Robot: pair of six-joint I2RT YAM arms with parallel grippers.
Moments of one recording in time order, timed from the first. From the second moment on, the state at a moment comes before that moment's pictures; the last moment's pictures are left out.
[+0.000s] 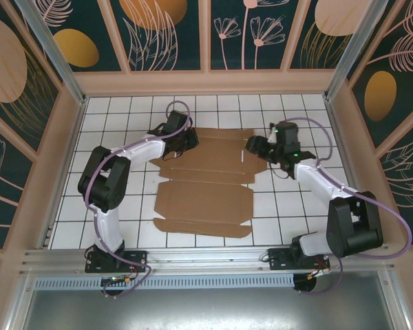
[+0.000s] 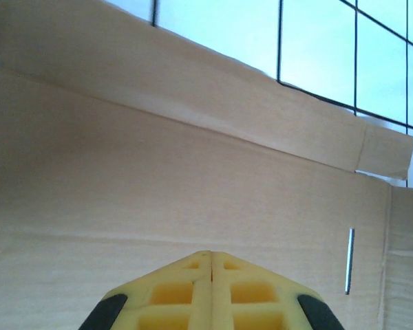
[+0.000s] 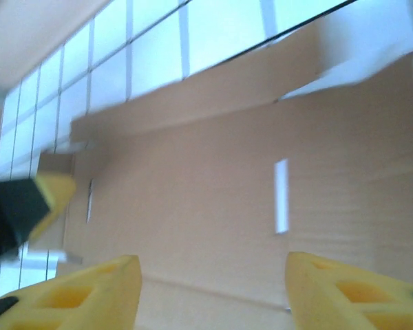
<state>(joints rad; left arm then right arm) -0.50 1.96 1.33 -0.20 0.14 -0.78 0.20 1.38 0.83 -0.15 -0.29 0.61</state>
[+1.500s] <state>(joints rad) -0.51 2.14 1.36 -0.12 0.20 -0.80 0.16 1.74 0.96 0.00 -0.68 0.60</state>
